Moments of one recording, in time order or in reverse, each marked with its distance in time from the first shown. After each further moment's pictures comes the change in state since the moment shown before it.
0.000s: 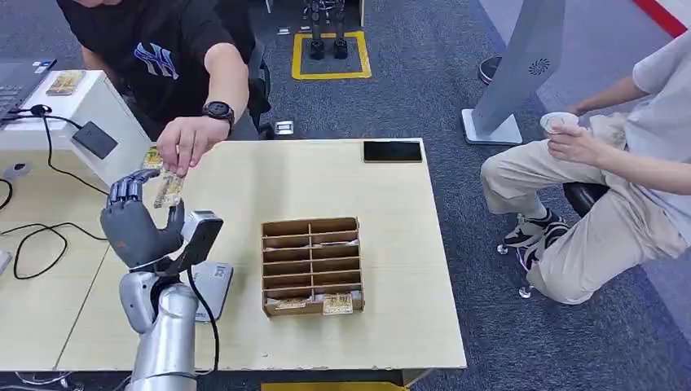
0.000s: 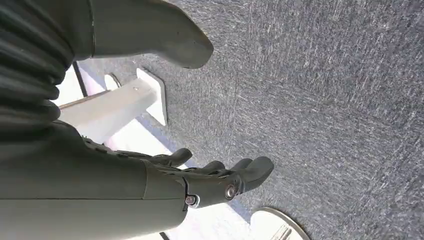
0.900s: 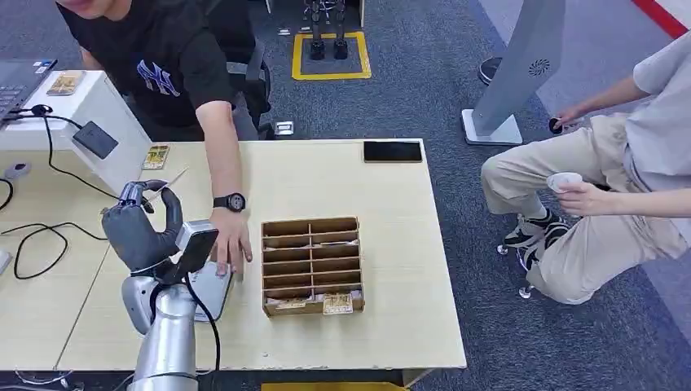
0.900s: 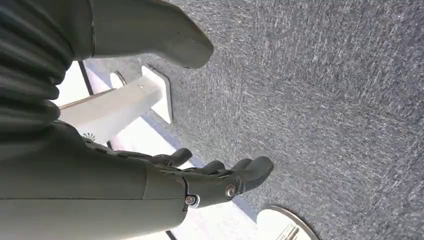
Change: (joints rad) left arm 0.000 -0.001 0.000 0.014 0.167 0.000 -0.166; right arm 0.005 -0.016 0.000 0.000 0.000 0.006 0.010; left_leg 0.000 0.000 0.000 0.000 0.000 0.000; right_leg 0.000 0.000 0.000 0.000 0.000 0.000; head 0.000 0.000
